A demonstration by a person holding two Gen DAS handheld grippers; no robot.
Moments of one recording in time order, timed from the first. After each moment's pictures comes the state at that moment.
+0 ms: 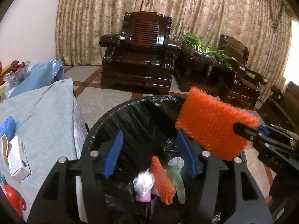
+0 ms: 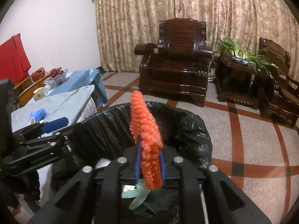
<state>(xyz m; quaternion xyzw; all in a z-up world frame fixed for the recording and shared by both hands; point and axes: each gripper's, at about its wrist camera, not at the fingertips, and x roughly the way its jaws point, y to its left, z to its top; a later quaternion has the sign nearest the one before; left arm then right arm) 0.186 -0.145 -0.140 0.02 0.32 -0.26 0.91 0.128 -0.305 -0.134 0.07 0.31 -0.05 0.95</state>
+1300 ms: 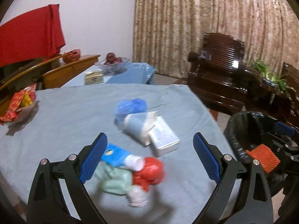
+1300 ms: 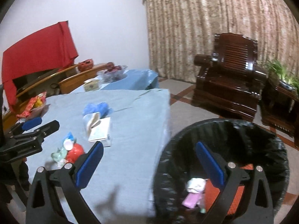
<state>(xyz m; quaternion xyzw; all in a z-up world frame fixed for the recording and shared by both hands) 0.115 0.127 -0.098 -0.01 0.27 0.02 0.96 0.148 -0.097 -0.117 0.03 0.27 0.14 0.95</state>
